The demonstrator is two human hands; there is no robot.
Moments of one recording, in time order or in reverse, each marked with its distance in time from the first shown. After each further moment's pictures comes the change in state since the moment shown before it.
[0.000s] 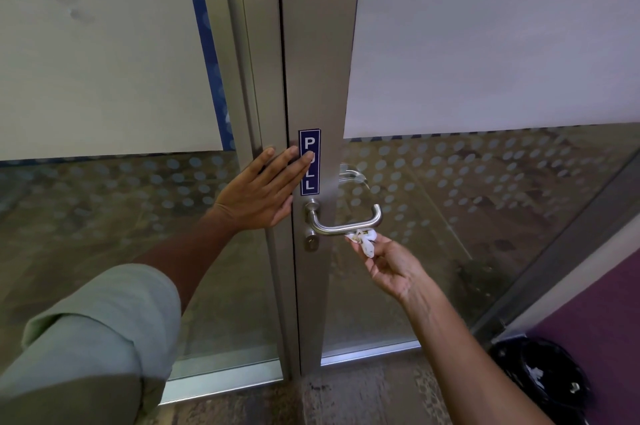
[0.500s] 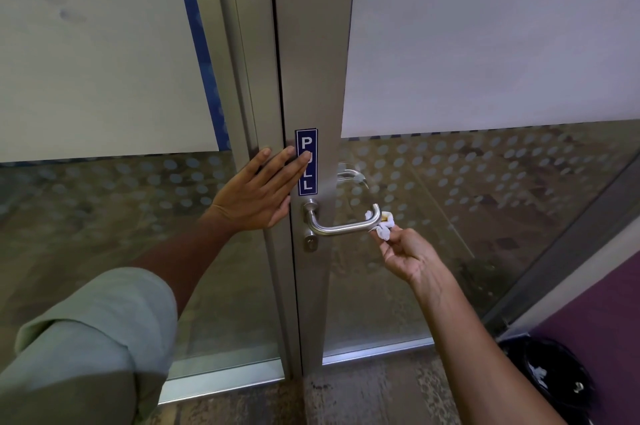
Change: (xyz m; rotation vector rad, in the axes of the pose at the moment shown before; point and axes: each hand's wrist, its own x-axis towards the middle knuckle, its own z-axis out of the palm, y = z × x) left_hand 0.000 0.000 0.000 -0.006 0.017 0.000; right_hand 0.012 -0.033 -0.005 0.150 0.045 -0.015
